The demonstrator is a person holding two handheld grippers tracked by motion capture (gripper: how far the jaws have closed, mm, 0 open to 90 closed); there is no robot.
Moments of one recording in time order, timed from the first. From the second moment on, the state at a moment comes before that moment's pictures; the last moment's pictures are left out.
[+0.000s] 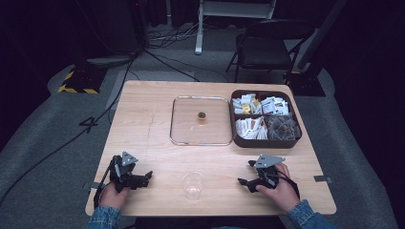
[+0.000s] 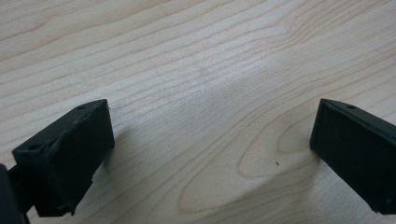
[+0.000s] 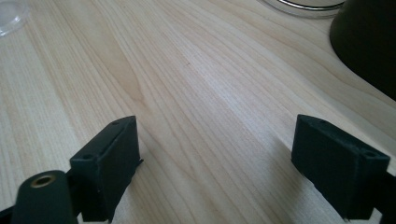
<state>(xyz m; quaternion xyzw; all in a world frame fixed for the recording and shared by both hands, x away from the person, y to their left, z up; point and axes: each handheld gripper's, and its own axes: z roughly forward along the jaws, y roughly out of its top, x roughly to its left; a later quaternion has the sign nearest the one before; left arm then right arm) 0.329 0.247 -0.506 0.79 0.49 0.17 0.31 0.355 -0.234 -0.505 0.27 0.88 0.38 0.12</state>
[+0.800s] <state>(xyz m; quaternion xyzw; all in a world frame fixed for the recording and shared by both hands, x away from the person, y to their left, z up) 0.329 0.247 -0.506 0.79 0.49 0.17 0.31 0.351 -0.235 -0.484 0.26 0.88 0.39 0.08</state>
